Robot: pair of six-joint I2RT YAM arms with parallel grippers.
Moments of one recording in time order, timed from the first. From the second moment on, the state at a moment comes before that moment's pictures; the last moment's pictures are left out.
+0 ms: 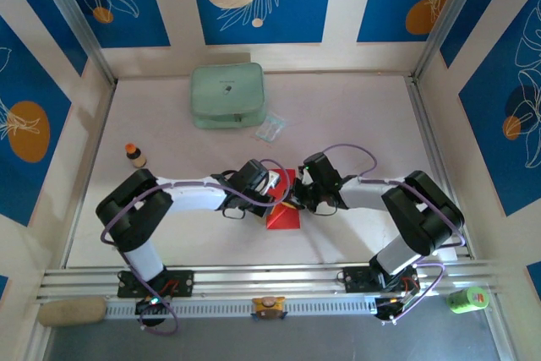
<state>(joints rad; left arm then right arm) -0.86 1.71 0.84 -0.17 0.23 -0.36 0.59 1.56 0.59 0.03 -0.49 1.00</state>
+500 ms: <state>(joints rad) -0.86 1.71 0.84 -0.17 0.23 -0.36 0.56 1.57 0.57 0.02 -0.45 1.00</state>
